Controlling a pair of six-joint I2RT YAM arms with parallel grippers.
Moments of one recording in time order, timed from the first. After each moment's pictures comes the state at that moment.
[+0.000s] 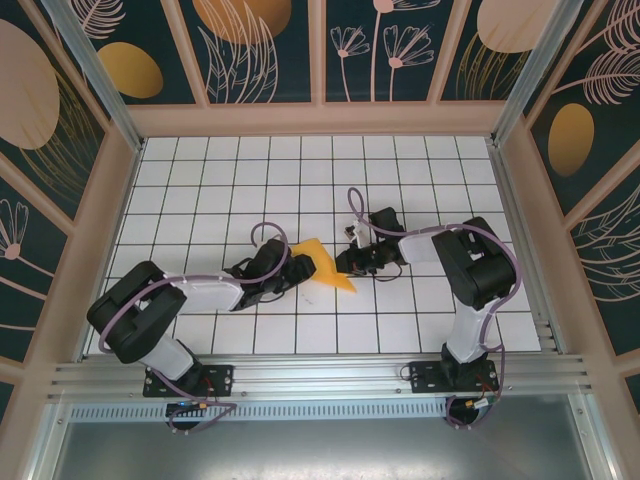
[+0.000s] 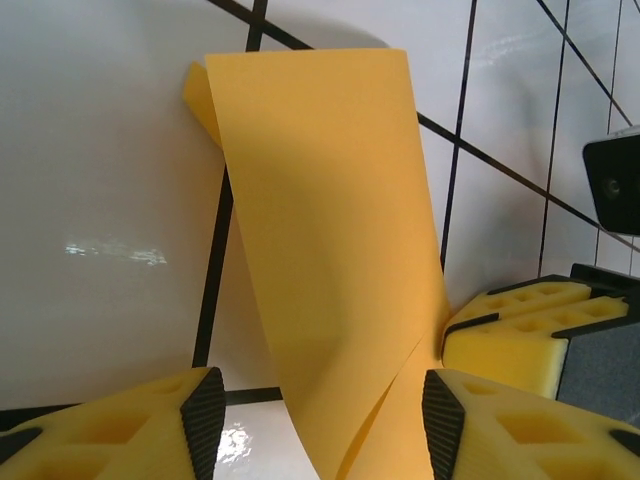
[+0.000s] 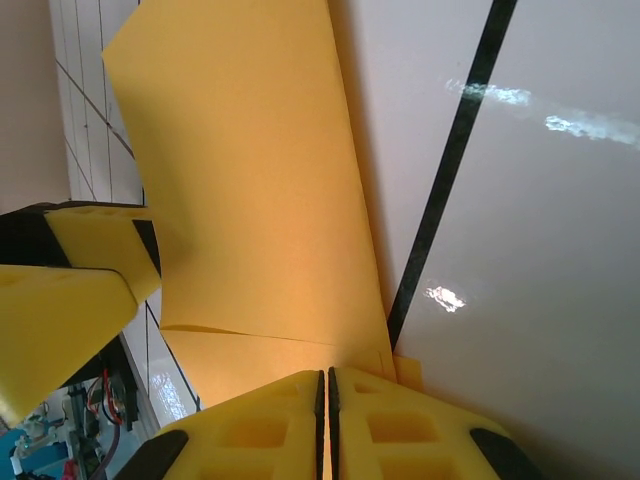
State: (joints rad) left arm -0.76 1.57 0.56 0.26 0.05 -1.14; right arm 0.47 1.85 0.81 0.00 -0.83 0.45
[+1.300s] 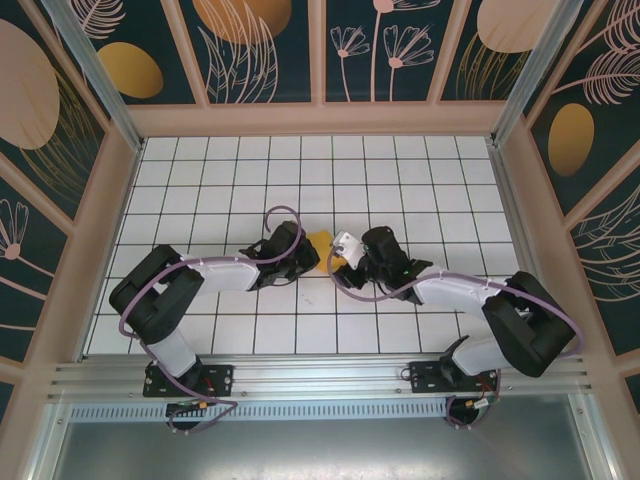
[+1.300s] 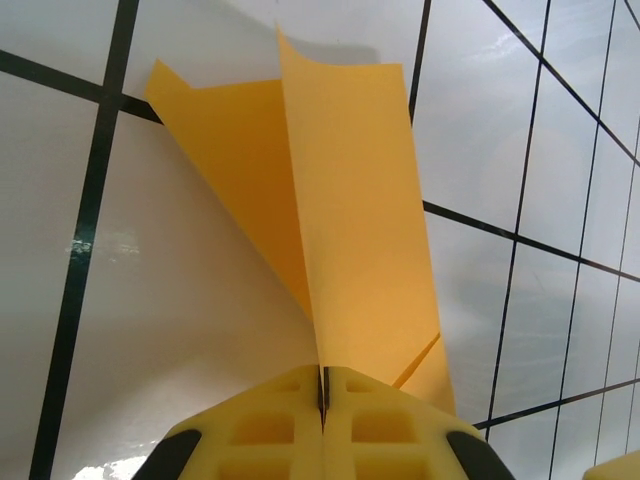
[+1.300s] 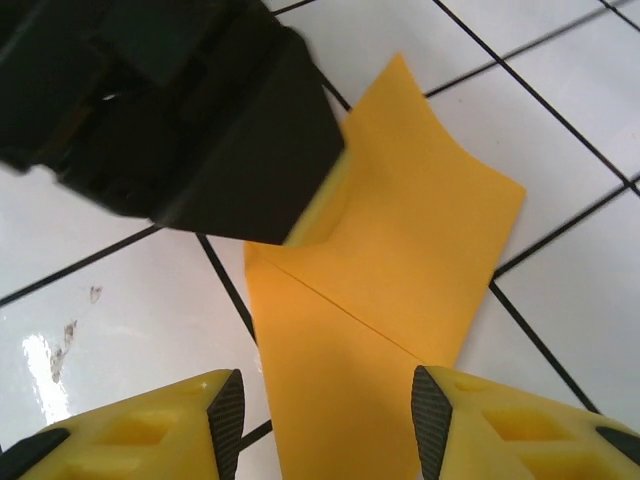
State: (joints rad) left arm -0.75 1.70 0.78 0.14 0.07 -1.13; right arm 0.74 1.39 0.57 0.14 -0.19 -0.29
